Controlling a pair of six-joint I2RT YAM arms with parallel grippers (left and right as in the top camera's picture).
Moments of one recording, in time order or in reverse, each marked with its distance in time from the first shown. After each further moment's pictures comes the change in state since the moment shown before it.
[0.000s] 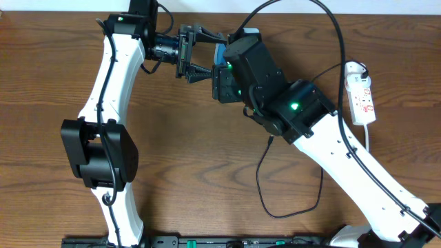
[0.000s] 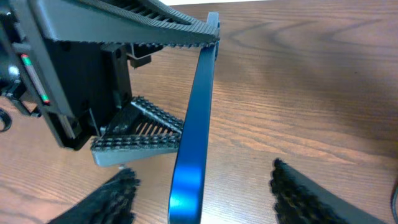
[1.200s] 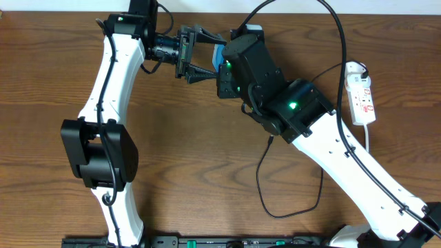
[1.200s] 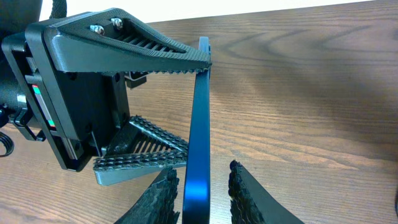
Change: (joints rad) left arm 0.000 0.000 0.000 0.000 -0.036 -0.025; right arm 0.001 0.002 0.000 0.032 0.039 0.036
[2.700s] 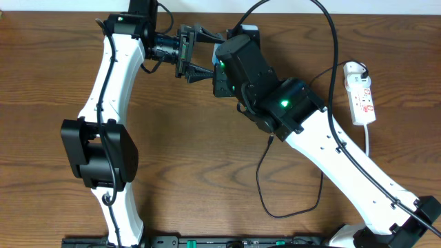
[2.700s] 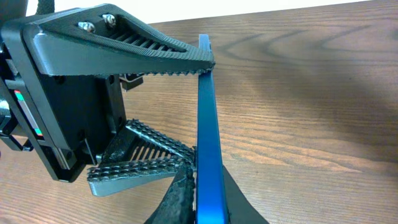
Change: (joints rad) left arm 0.000 0.000 0.000 0.015 0.000 0.000; right arm 0.010 0.031 0.000 0.024 0.029 0.018
